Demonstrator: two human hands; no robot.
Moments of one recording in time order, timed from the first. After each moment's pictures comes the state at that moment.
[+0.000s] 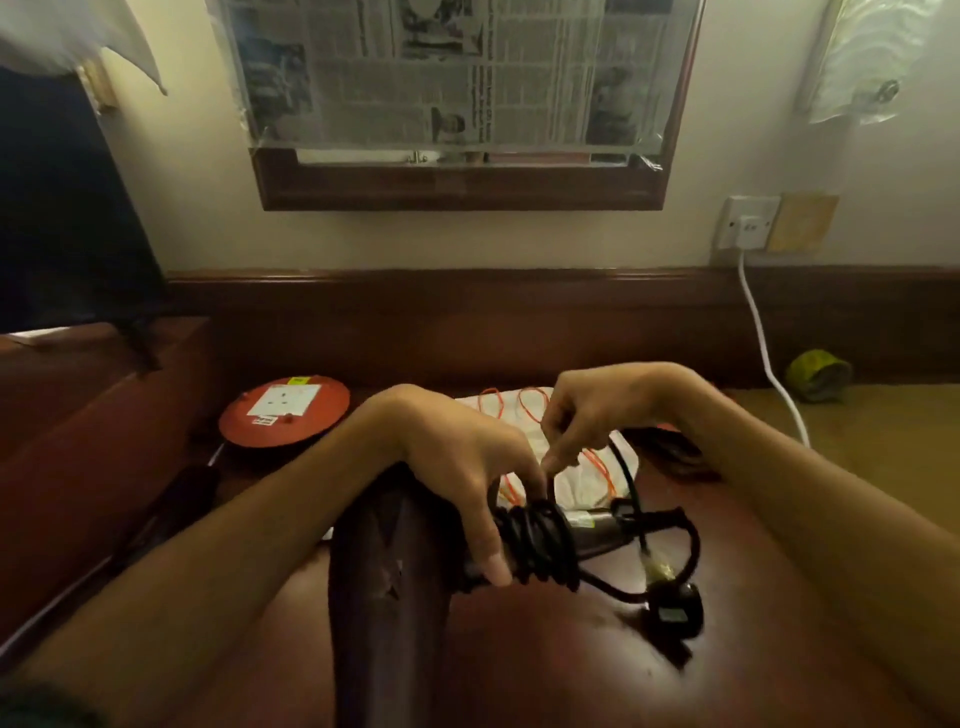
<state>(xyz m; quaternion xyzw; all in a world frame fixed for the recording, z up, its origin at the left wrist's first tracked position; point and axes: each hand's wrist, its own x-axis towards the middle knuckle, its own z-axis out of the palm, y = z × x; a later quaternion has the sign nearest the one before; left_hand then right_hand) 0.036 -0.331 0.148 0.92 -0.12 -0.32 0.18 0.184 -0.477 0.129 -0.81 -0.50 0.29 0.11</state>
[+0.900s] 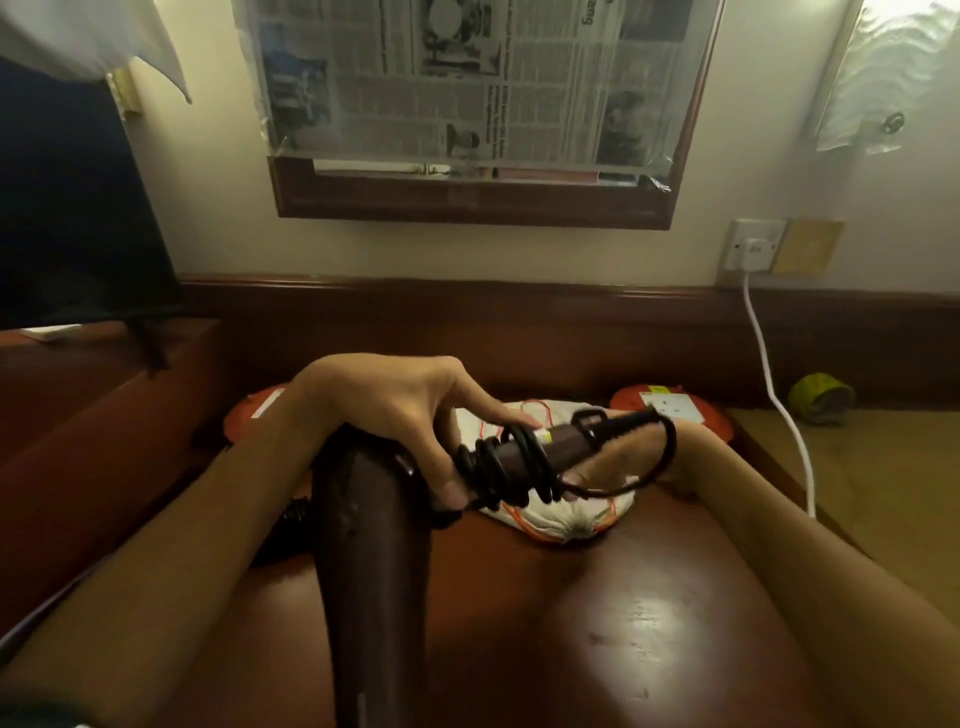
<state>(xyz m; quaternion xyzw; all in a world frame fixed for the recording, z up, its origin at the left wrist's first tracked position) 0.012 -0.272 0.166 0.89 -0.14 -0.21 0.38 0.185 -0.492 0.104 -0.74 -0.51 0.37 0.26</state>
